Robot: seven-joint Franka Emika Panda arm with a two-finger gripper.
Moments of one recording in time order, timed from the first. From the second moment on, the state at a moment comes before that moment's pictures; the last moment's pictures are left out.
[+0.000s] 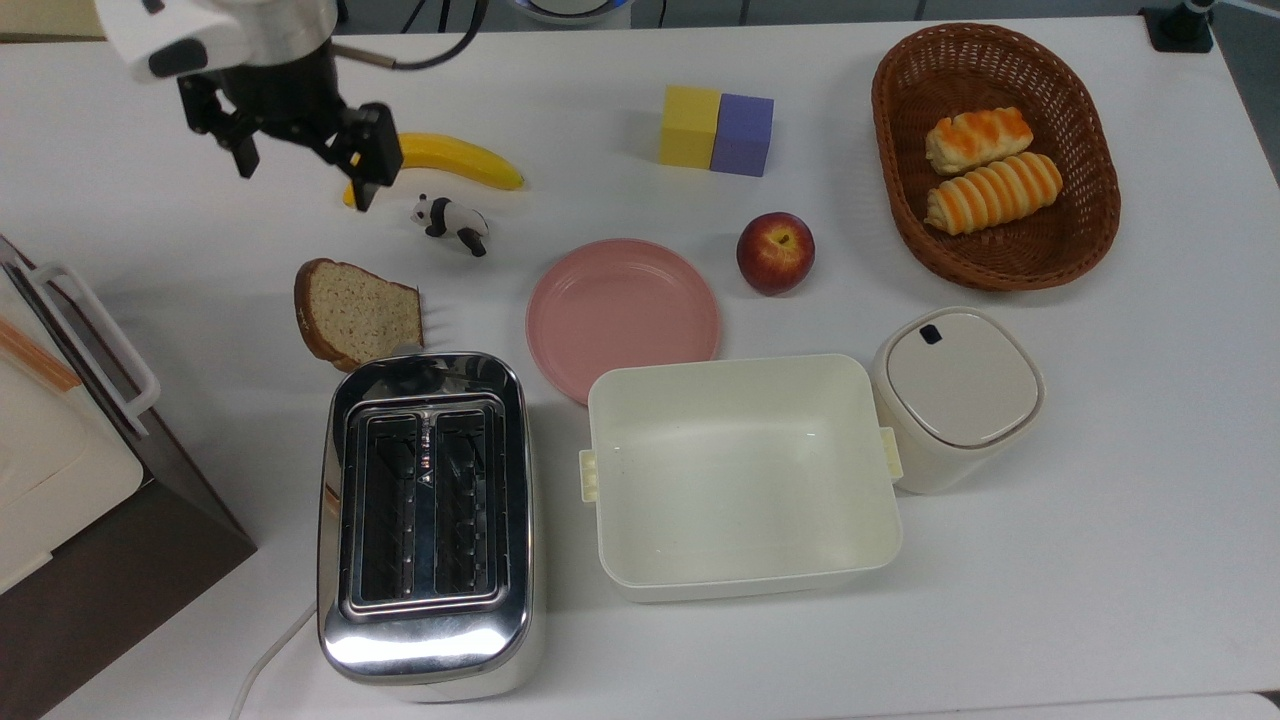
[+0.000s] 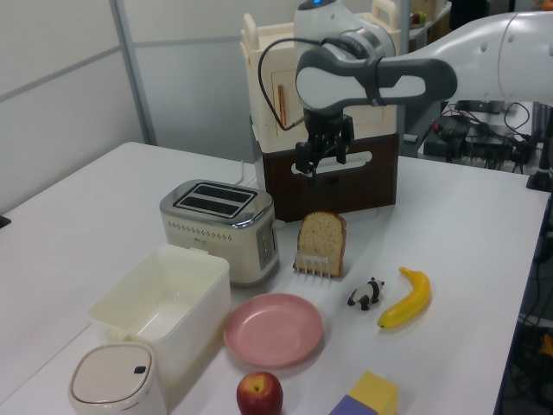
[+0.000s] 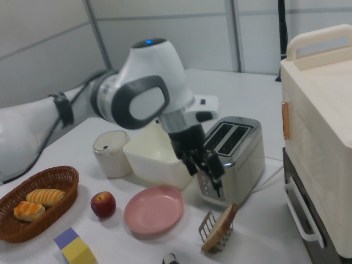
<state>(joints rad) -0.01 0.27 -0.22 -1.46 -0.08 1.82 0.03</state>
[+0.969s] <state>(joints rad) -0.01 0.41 -0.25 -1.51 -0.18 1.94 0.03</state>
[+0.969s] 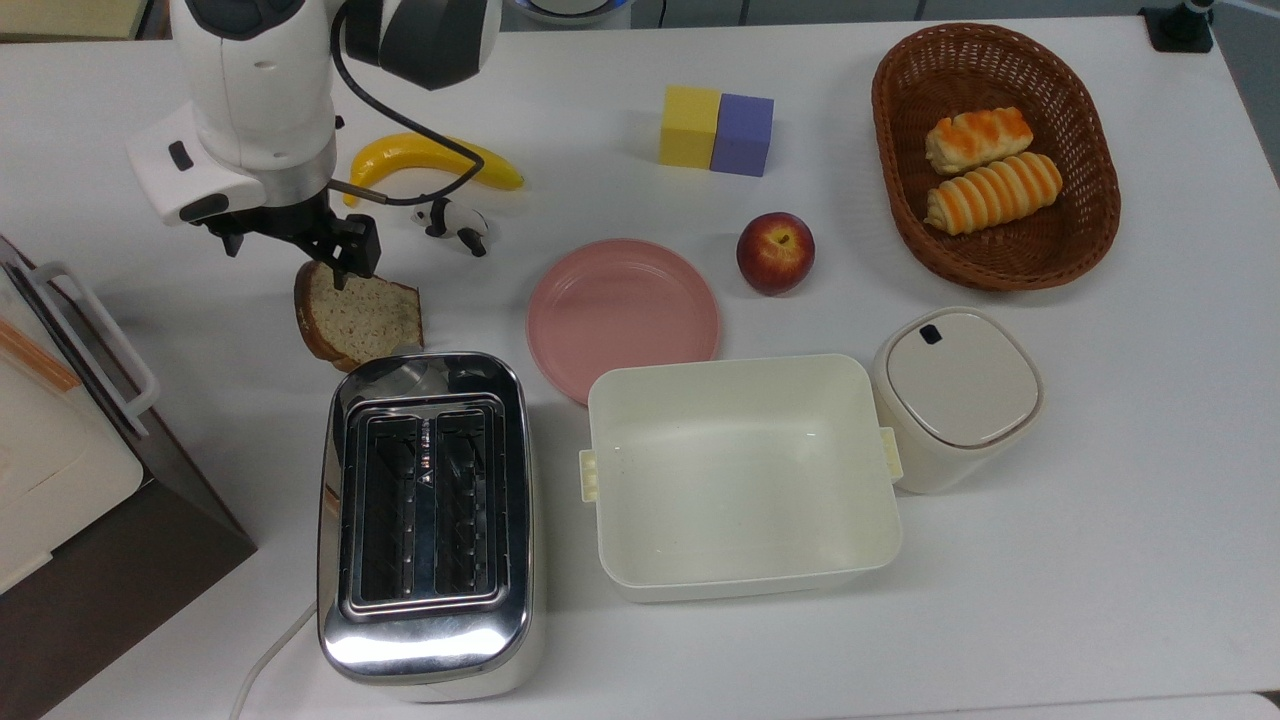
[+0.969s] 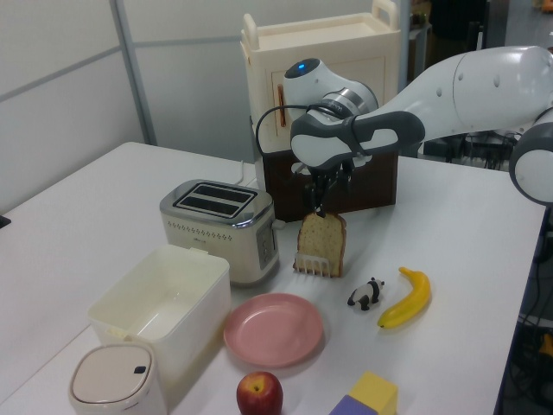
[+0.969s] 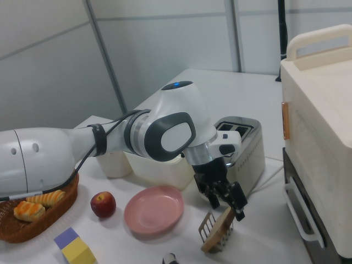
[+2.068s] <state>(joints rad) -0.01 0.48 -0.24 -1.53 -0.20 1.96 0.03</state>
